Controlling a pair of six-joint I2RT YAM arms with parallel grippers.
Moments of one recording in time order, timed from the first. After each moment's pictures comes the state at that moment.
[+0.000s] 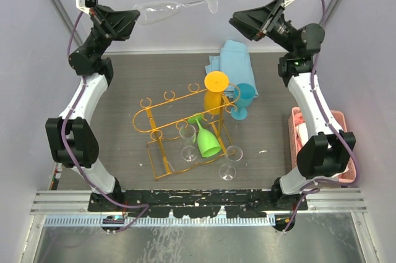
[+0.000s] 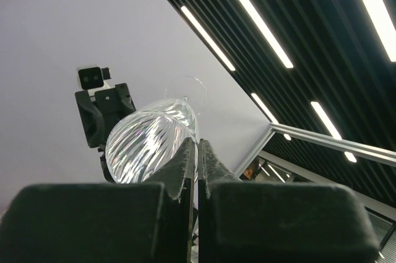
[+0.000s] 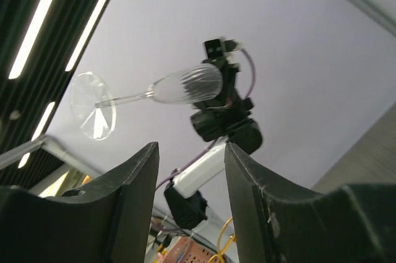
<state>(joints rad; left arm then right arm) -0.04 1.69 1.50 1.39 0.74 -2.09 0.07 1.54 1.53 0.62 -0.90 1.56</state>
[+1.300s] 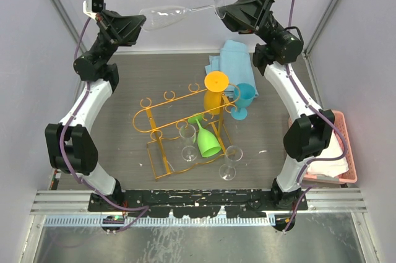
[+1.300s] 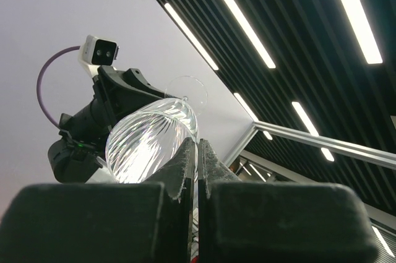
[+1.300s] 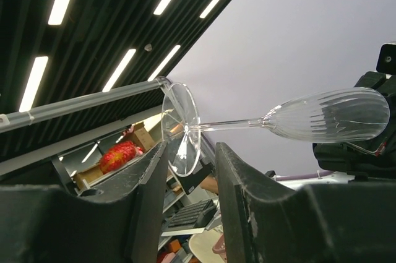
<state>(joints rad) -0.11 1.62 1.42 1.39 0.69 -2.09 0.29 1.78 1.79 1.34 -0.78 2.09</state>
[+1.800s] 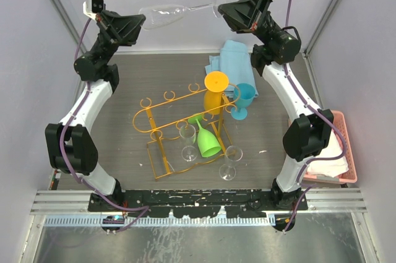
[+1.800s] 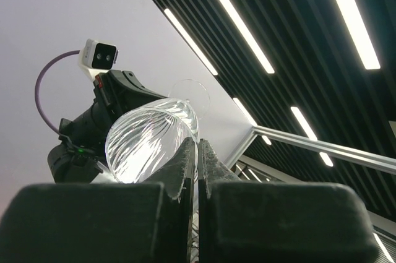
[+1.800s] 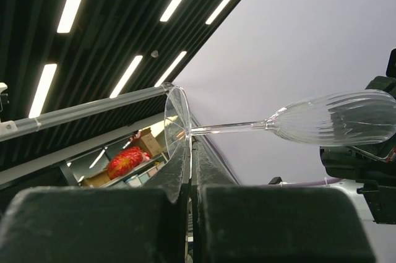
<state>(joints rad) -0.12 1.62 1.41 1.38 0.68 -2.09 0.30 1.79 1.79 1.32 -0.75 2.09</state>
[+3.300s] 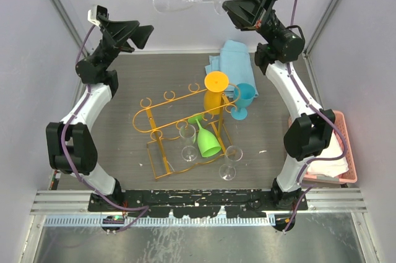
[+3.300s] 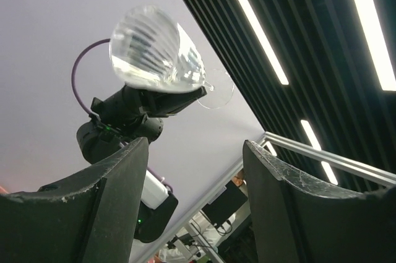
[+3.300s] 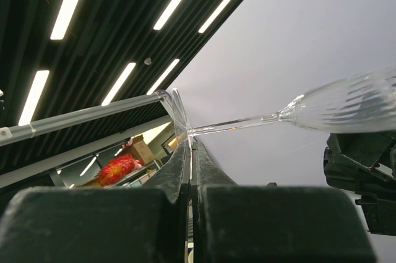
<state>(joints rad) -0.08 1.62 1.31 1.38 0.73 -2.09 0.27 1.79 1.80 1.31 -0.74 2.09</state>
